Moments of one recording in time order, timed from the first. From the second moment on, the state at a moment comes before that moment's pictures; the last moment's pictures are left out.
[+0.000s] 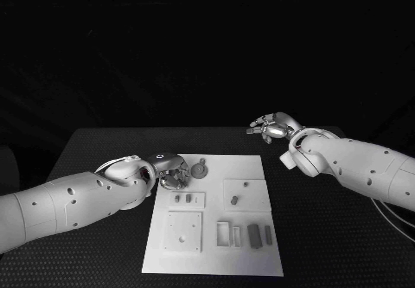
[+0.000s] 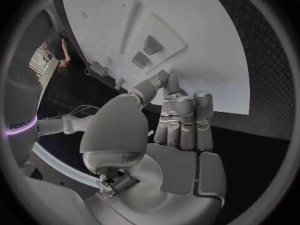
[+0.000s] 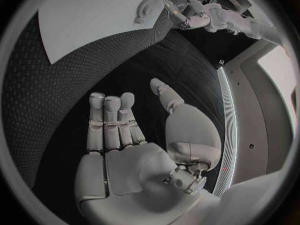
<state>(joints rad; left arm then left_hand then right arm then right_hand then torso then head) 1.21 -0.72 -0.18 1.31 -1.50 -0.25 0.04 1.18 -0.09 0.59 -0.26 0.10 1.08 0.08 0.30 0.56 1.36 0.02 0.16 0.27 1.22 -0.09 1.31 0.62 0.08 0.98 -0.14 1.03 1.31 1.27 -0.65 -0.10 1.09 -0.73 -0.37 0.12 0.84 -0.12 0.43 -0.29 0.37 0.77 0.16 0.30 0.42 0.96 0.04 1.23 0.64 1.04 -0.04 1.22 0.93 0.23 0.93 0.04 1.01 1.31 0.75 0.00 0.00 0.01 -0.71</state>
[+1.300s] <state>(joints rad) 1.20 -0.71 -0.18 1.30 -1.50 -0.23 0.04 1.19 -0.09 0.60 -0.27 0.10 1.08 0.08 0.30 0.57 1.36 0.02 0.16 0.27 1.22 -0.09 1.31 0.62 0.08 0.98 -0.14 1.03 1.31 1.27 -0.65 -0.10 1.09 -0.73 -0.37 0.12 0.84 -0.12 0.43 -0.29 0.37 0.77 0.15 0.30 0.42 0.96 0.04 1.23 0.64 1.04 -0.04 1.22 0.93 0.23 0.93 0.04 1.01 1.31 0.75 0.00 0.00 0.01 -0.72</state>
